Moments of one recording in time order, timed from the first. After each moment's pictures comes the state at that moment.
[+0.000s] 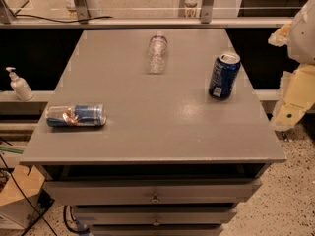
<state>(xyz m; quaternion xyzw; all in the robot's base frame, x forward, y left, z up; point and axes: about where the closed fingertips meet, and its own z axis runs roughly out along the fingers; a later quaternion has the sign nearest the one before) 0.438 -0.216 0.977 -0.60 0.78 -0.04 0.16</state>
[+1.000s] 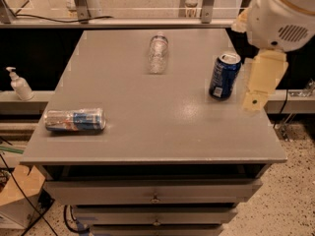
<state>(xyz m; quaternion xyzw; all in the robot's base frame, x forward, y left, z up) 0.456 -0.158 0.993 -0.65 0.74 -0.05 0.16</state>
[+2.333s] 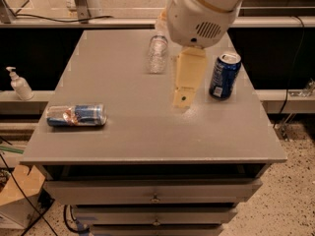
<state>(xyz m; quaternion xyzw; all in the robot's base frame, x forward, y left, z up) 0.465 -0.026 0.994 -0.74 0.64 0.02 0.21</state>
